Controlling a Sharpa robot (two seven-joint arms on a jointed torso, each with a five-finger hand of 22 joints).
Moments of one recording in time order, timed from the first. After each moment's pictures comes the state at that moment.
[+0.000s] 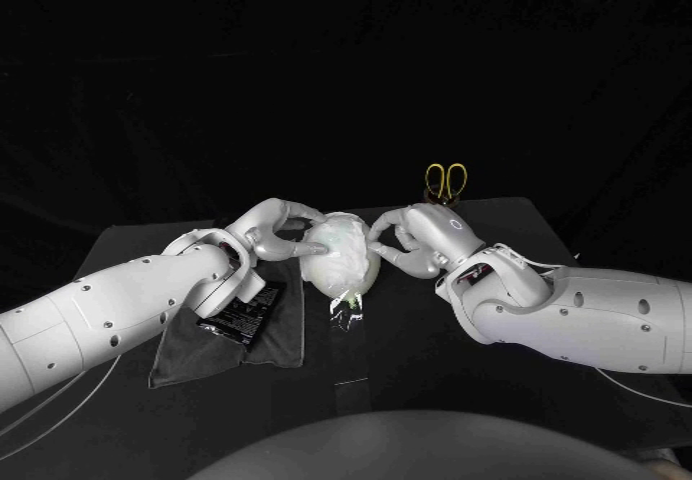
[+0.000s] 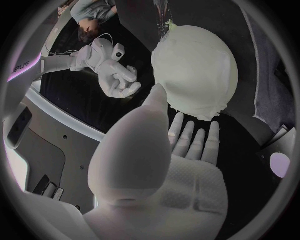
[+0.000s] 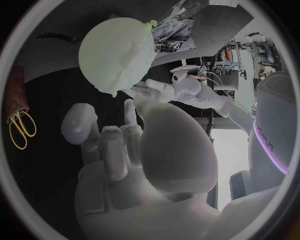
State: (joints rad) left arm 1.09 -0.64 -0.07 1.30 -0.86 -0.28 0.22; left_hand 1.64 -0.17 0.04 0.29 0.05 0.64 0.18 0.18 0.19 0.52 0.17 0.05 0.05 0.30 0.22 0.10 0.05 0.08 0.47 0.29 0.05 0.08; right arm 1.07 -0.92 -0.18 1.73 -1.60 -0.85 -0.20; right_hand 1.41 -0.18 0.42 0.28 0.05 0.94 0.12 0.43 0.38 1.47 0.04 1.49 1.31 1.47 -0.02 1.57 1.31 0.09 1.36 0.08 1.00 1.31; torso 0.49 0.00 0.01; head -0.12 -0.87
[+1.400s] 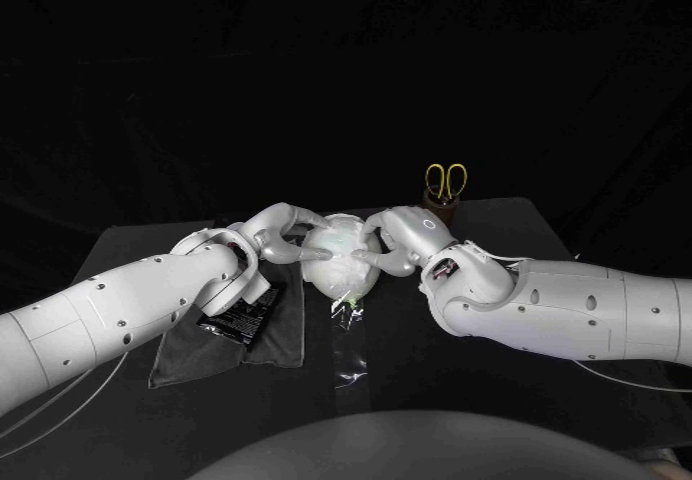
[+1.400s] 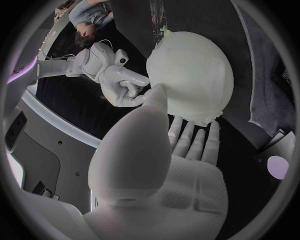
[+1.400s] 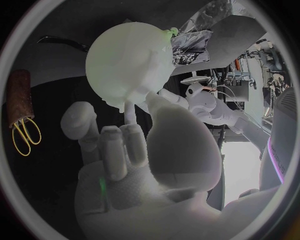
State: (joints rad) left arm 1.09 -0.60 -0.07 1.27 -0.91 -0.24 0.15; left_hand 1.64 -0.17 0.04 0.29 0.05 0.65 0.18 0.18 0.19 0.52 0.18 0.05 0.05 0.29 0.22 0.10 0.05 0.08 0.47 0.29 0.05 0.08; right arm 1.06 -0.78 -0.18 1.61 -1.71 -0.75 -0.39; right_hand 1.26 -0.19 0.24 0.29 0.05 0.95 0.12 0.44 0.35 1.46 0.04 1.47 1.31 1.47 -0.01 1.57 1.31 0.09 1.35 0.10 0.95 1.31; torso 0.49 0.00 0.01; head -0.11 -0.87
